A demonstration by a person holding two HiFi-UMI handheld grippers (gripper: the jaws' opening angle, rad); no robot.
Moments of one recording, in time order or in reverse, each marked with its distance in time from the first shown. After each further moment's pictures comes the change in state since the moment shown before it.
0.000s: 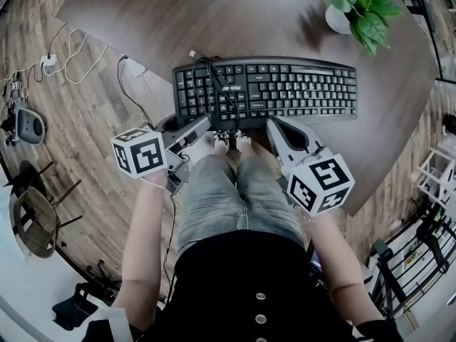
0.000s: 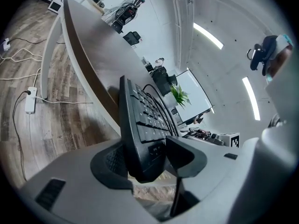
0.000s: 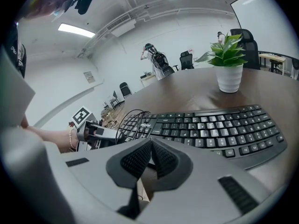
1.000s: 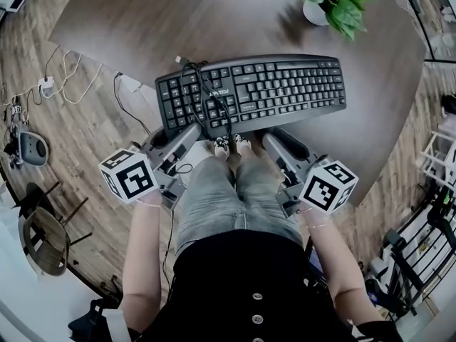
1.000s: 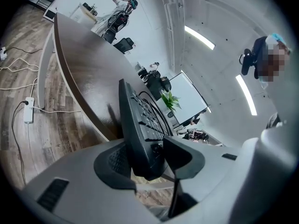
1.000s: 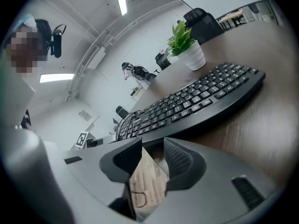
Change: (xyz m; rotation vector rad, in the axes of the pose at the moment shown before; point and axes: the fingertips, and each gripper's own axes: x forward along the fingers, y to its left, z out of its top) left arm -0.021 -0.033 0.016 0.064 -0.045 -0.007; right arm -0.028 -0.008 -0.029 0.492 -0.138 0.106
